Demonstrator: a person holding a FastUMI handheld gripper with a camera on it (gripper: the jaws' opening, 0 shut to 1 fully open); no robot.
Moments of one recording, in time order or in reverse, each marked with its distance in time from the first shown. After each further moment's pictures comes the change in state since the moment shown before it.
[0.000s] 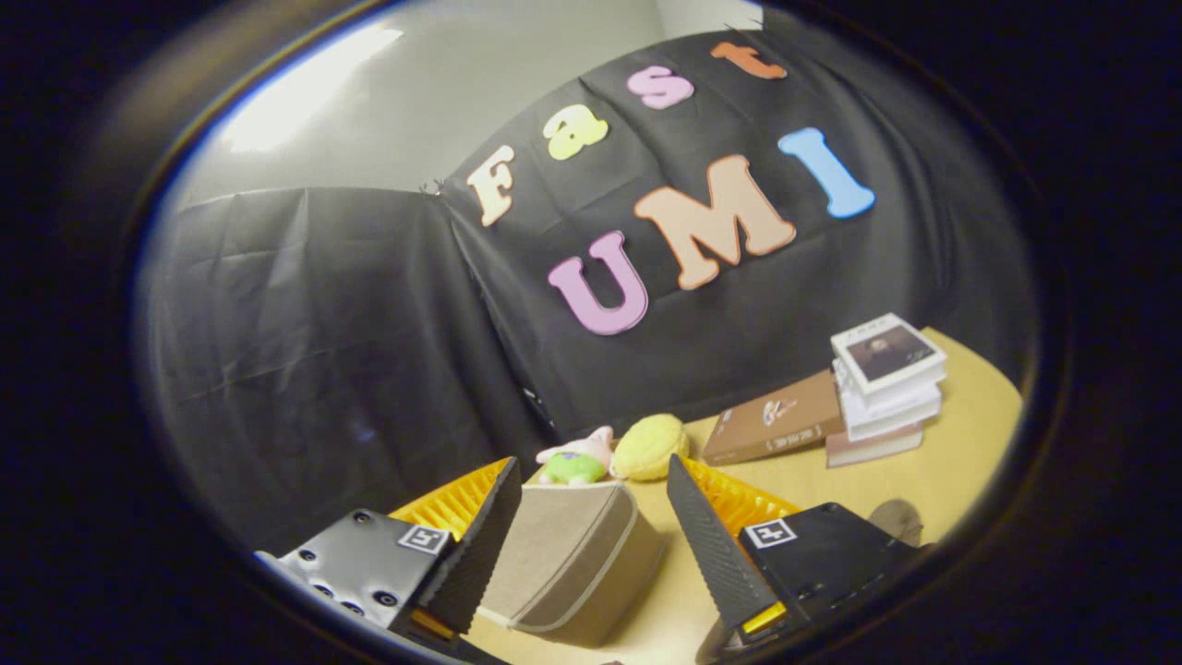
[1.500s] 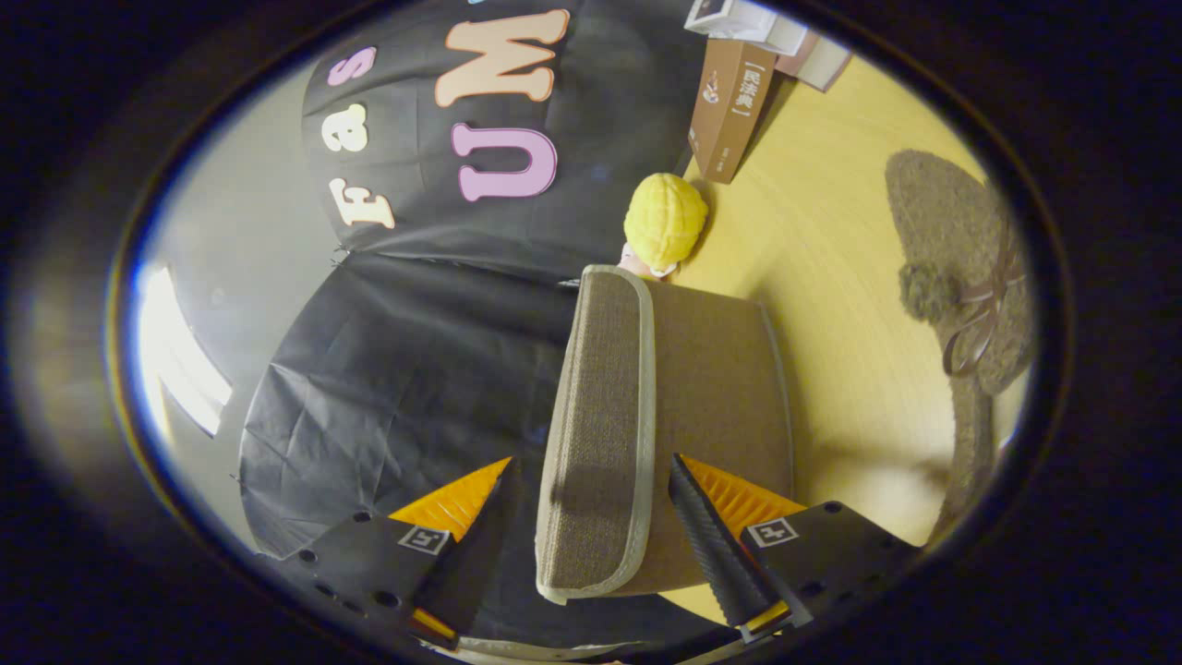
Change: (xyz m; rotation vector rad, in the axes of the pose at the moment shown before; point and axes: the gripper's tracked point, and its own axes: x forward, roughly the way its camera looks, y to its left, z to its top) arm 0.042 0.012 -0.182 0.837 0.436 0.234
